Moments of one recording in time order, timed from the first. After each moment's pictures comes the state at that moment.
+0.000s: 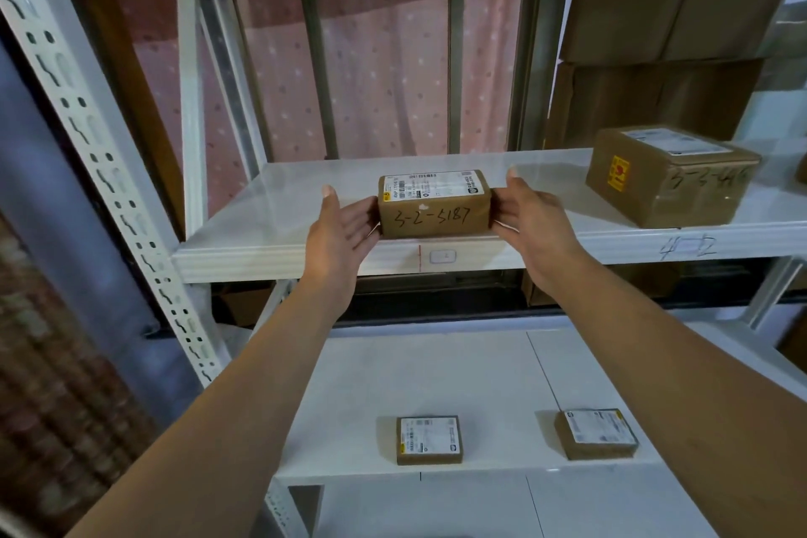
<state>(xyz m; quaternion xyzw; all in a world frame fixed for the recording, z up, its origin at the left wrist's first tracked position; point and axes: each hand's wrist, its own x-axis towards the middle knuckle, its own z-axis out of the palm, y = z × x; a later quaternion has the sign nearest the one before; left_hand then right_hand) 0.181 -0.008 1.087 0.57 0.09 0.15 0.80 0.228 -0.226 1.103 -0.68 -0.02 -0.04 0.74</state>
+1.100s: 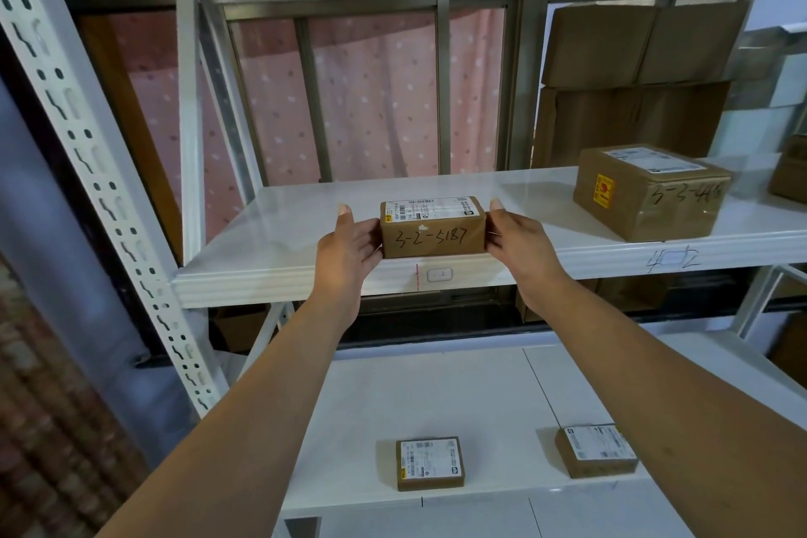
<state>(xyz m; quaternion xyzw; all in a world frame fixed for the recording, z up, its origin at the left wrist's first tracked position) 0.196 -0.011 1.085 0.62 0.07 0.15 0.77 0.244 -0.222 1.081 -0.73 -0.02 -0.06 0.68</state>
